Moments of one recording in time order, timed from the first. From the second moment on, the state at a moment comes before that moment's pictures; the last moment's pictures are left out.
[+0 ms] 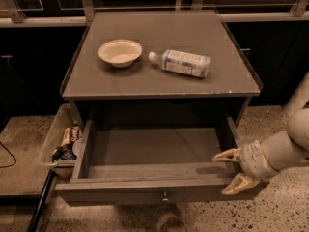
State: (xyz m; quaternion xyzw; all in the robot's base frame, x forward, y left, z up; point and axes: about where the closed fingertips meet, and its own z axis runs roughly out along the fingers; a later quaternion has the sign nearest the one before) arm 0.414 -0.217 0.663 -0.72 0.63 0.15 0.25
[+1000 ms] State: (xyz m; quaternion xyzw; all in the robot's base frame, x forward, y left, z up) arm 0.425 -0.207 0.731 -0.75 0.60 0.11 0.25
